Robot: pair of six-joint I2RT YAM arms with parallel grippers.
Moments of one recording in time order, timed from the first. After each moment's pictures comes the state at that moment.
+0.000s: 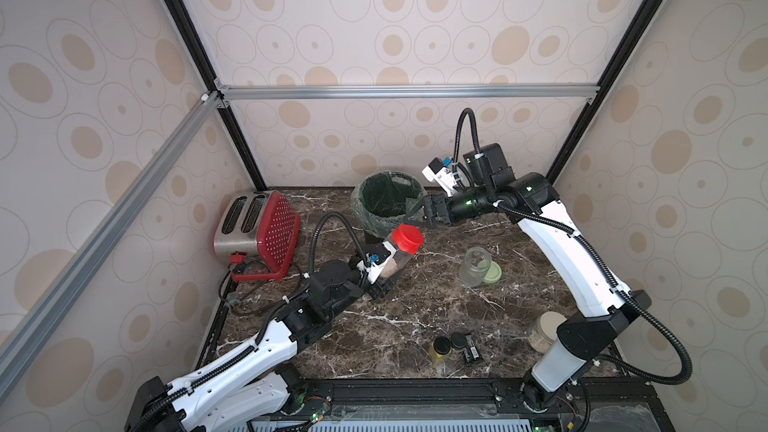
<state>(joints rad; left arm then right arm) -0.79 0.92 0.65 0.12 -0.02 0.25 0.55 1.68 2.03 -1.12 -0.68 0.33</state>
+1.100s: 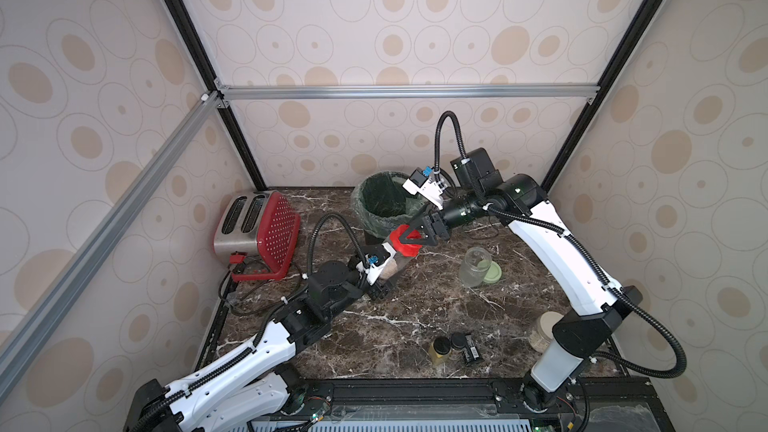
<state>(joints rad) -0.79 0.90 0.65 0.11 -0.01 0.26 0.60 1.71 2.05 -1.17 -0.87 -0.20</state>
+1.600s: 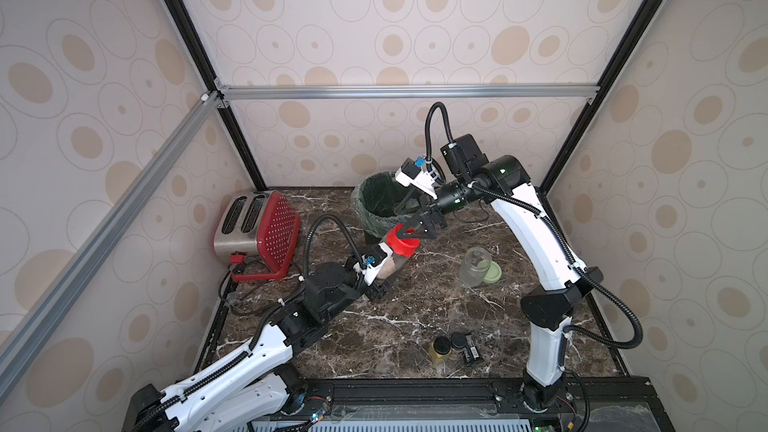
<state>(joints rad) -0.79 0.87 0.64 0.11 -0.02 0.26 0.57 1.96 2.45 -1.39 -0.93 -0.38</state>
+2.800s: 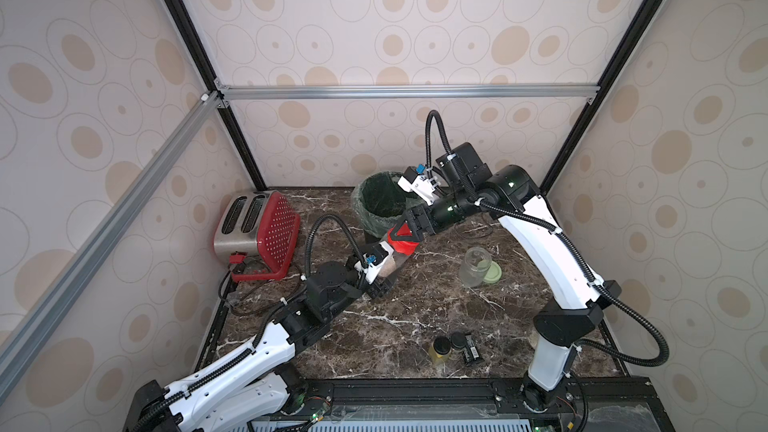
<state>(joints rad) -0.79 0.90 0.64 0.14 -0.04 0.26 0.70 1.83 2.33 -1.39 -0.57 0.21</state>
